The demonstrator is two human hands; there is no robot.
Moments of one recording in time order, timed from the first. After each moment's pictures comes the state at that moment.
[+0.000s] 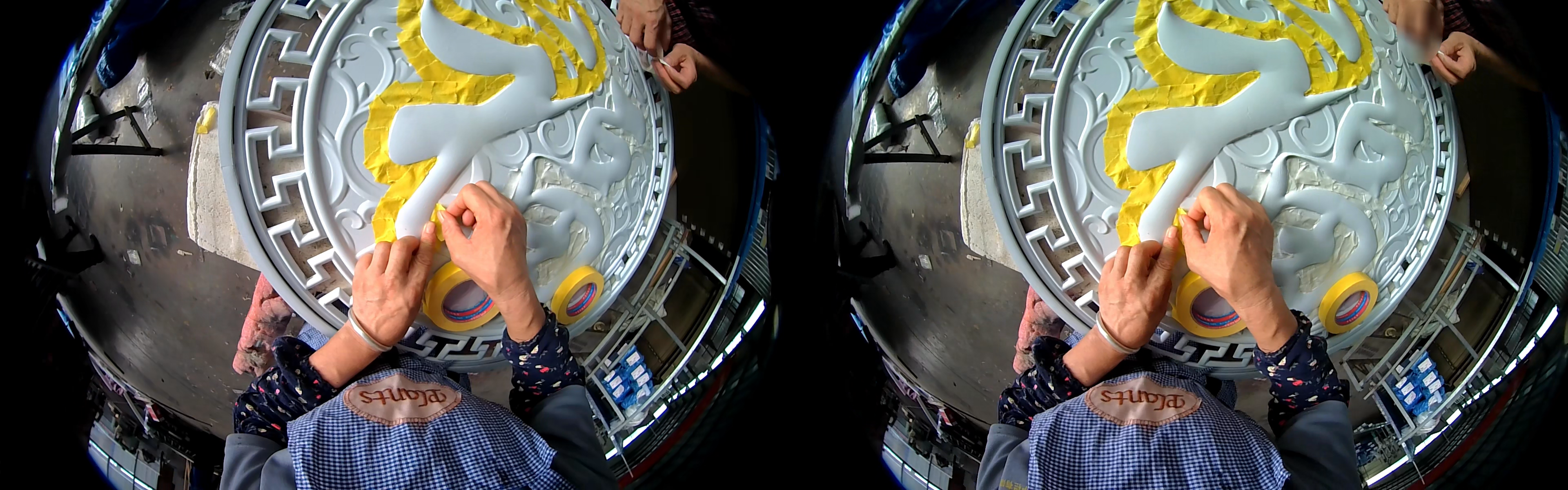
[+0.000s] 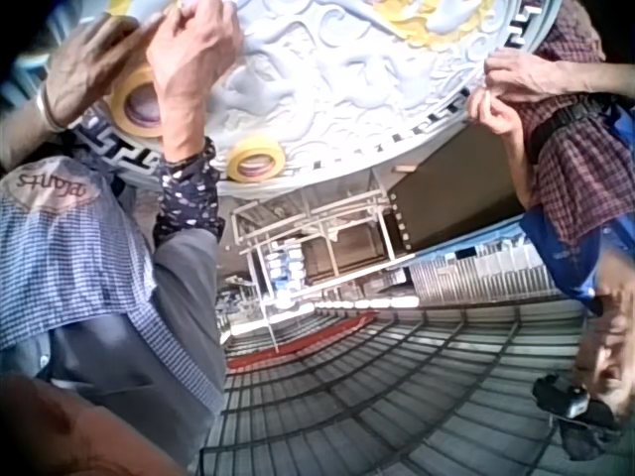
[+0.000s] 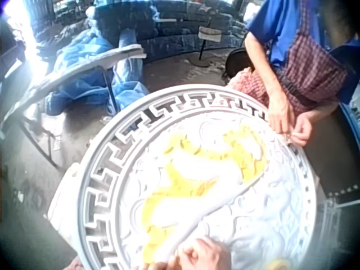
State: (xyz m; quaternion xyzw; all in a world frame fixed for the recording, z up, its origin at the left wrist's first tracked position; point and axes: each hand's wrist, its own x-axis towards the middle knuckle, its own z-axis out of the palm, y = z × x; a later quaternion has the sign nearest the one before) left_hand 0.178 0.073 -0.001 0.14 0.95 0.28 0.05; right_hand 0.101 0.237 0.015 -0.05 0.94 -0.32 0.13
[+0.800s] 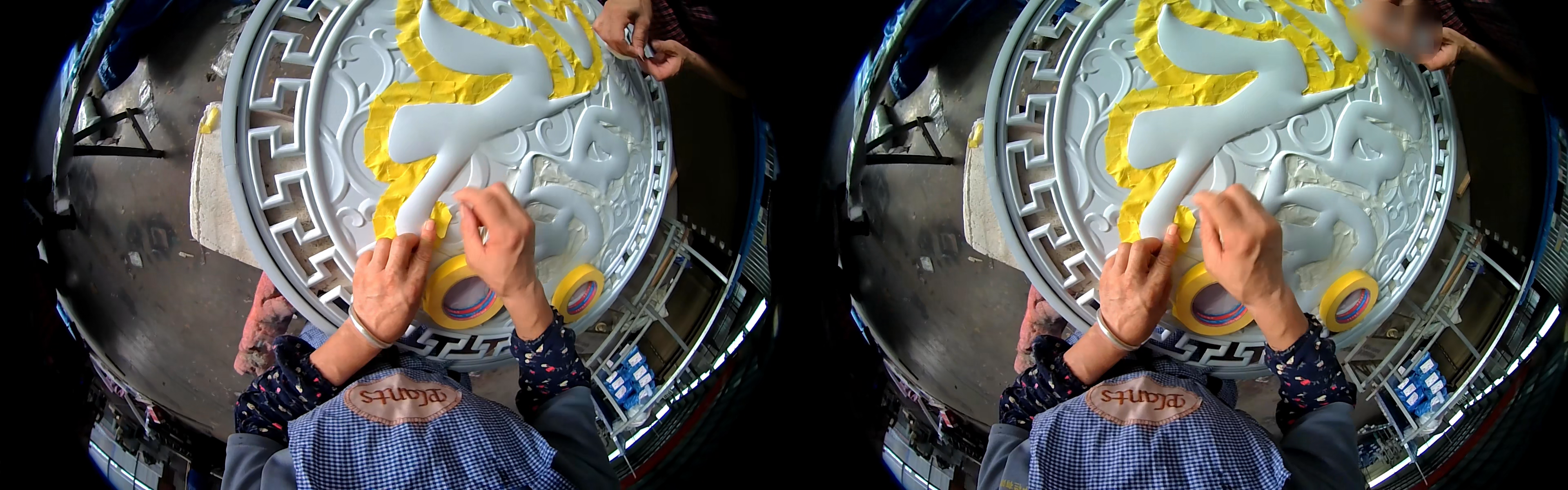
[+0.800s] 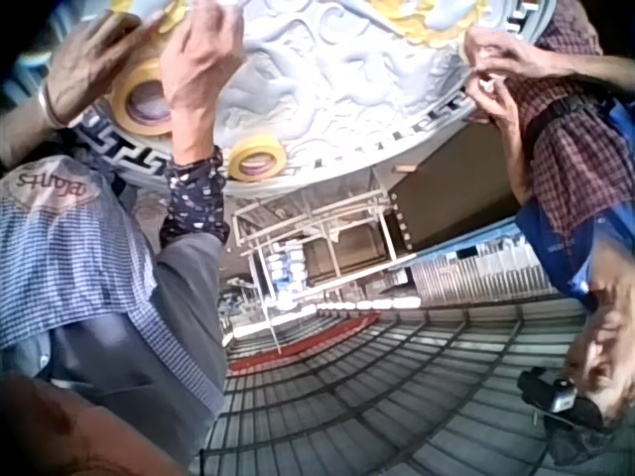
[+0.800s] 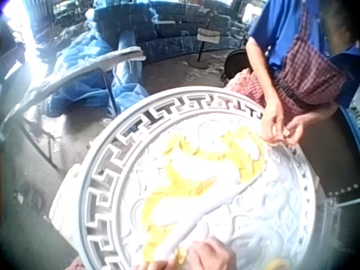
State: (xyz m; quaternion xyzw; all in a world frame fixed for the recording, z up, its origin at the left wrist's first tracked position) left_hand 0.177 0.071 -0.002 0.16 0.95 0.28 0.05; right_hand 0.108 0.256 0.012 -0.13 0.93 -0.34 0.02
